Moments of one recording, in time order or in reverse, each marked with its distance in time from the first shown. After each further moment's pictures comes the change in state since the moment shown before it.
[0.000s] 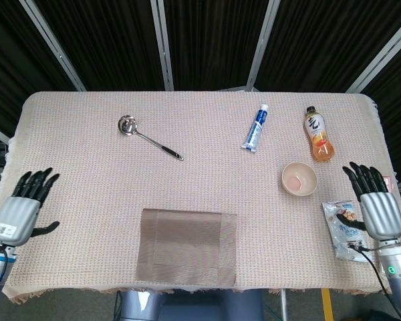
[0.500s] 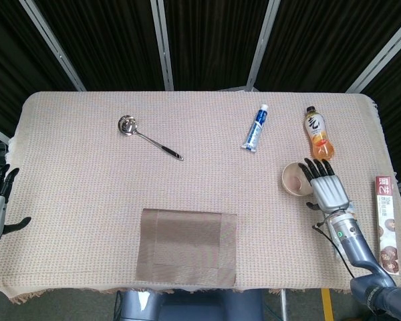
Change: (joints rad) left arm 0.063 0.039 -0.064 -0.056 -0.260 0.052 0.098; right arm 0.238 -0.357 0.029 0.483 0.061 -0.347 -0.116
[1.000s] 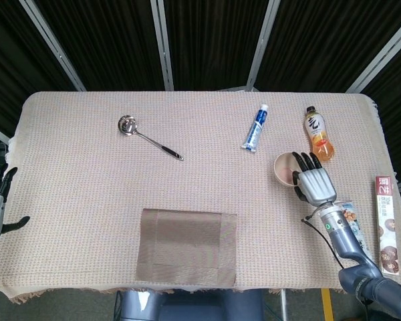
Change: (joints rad) left arm 0.001 0.000 -0.004 0.008 -0.006 0.001 -0.002; right arm 0.058 -0.059 0.024 0.037 0.012 -0.065 -0.025
